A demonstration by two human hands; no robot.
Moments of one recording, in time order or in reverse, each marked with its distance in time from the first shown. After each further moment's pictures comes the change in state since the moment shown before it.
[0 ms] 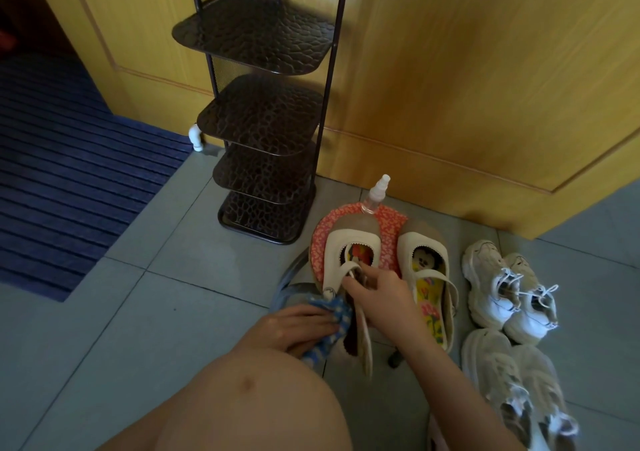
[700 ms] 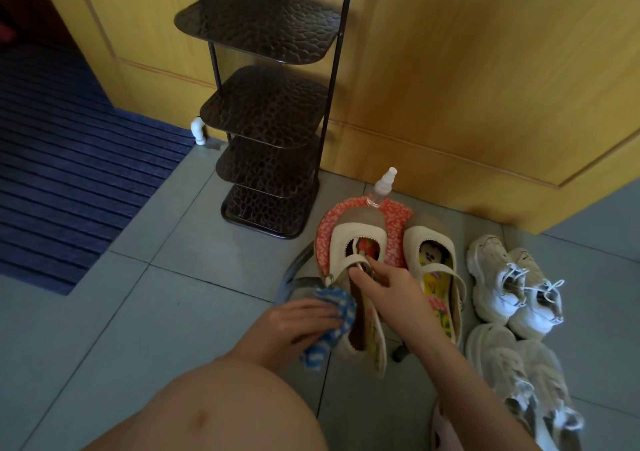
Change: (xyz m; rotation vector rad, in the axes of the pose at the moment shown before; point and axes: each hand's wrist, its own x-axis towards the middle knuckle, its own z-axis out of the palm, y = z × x) left_hand 0.004 0.013 -0.010 -0.029 0.036 -0.088; right_hand -0.002 0.011 -0.001 0.087 -0.012 -0.003
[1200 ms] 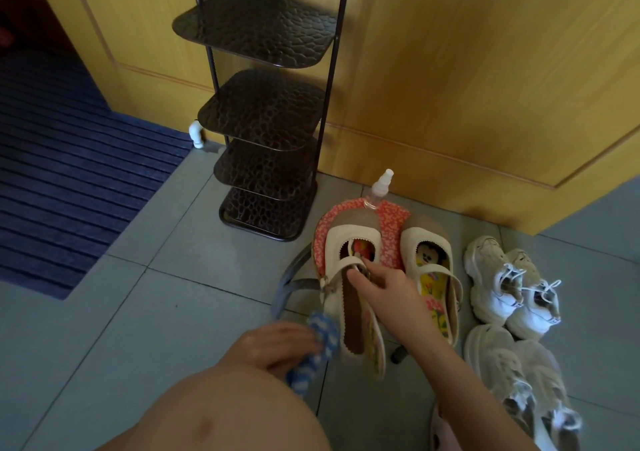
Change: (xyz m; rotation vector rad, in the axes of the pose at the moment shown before) left_hand -0.030 0.002 -0.008 -0.054 0.020 0.043; right_hand 0.002 0.004 0.003 -0.008 0.001 -0.009
